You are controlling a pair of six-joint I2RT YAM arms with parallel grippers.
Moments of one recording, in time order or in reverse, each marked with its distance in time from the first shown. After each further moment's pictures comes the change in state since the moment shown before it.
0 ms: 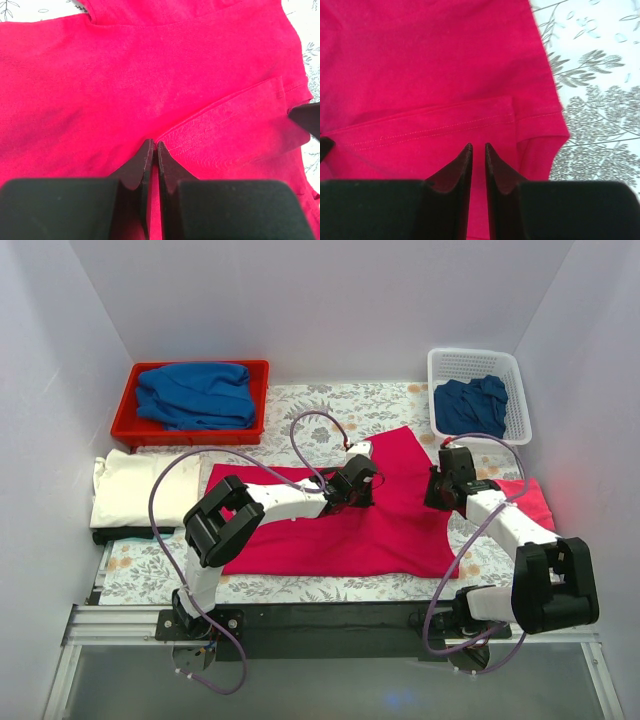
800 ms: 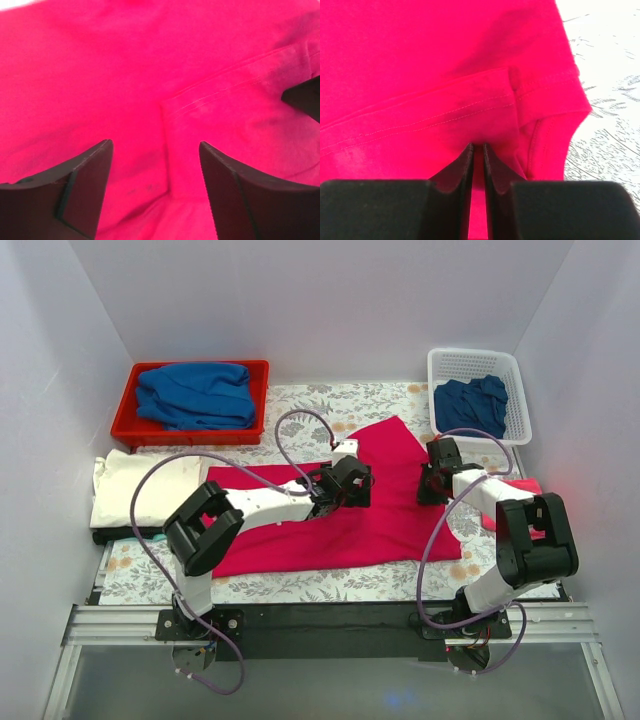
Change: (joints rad) left arm 0.000 -0.093 -0.072 -0.054 -0.104 0.024; right arm 0.006 0.271 0.121 0.003 -0.013 0.017
